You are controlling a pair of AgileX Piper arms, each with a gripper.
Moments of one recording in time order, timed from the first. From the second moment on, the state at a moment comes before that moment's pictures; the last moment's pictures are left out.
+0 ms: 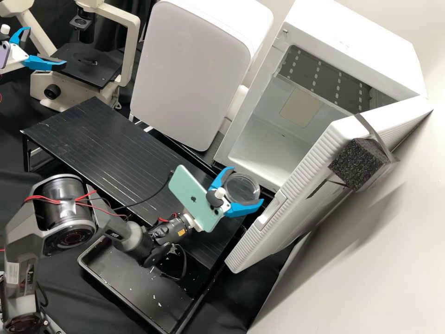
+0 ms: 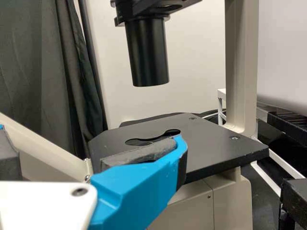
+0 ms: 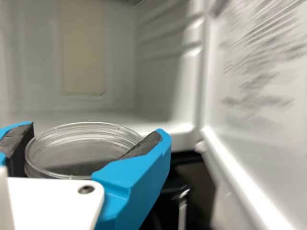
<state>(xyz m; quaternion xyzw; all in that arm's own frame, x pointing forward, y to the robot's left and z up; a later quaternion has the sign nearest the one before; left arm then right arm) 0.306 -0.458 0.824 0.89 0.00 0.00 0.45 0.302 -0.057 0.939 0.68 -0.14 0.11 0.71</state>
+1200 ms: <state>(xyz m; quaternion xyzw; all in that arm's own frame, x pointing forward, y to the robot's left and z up) 0.306 -0.458 0.824 0.89 0.00 0.00 0.45 0.441 -0.053 0.974 0.69 -0.15 0.05 0.71</state>
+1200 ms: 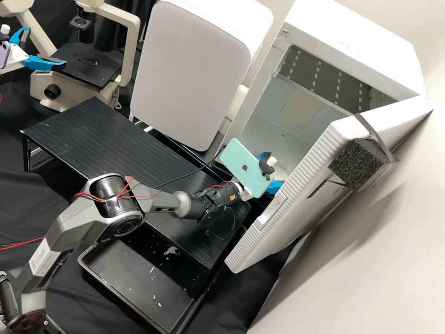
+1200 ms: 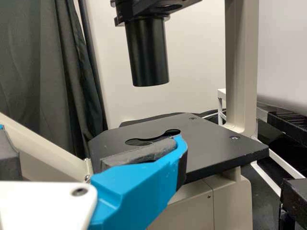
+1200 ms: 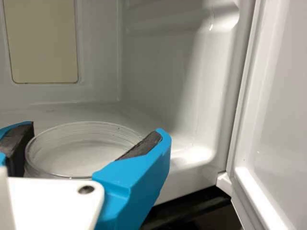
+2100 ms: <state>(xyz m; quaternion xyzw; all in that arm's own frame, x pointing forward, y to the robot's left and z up) 0.306 -0.458 0.824 0.89 0.00 0.00 0.45 0.445 -0.045 0.965 0.68 -0.13 0.04 0.72</state>
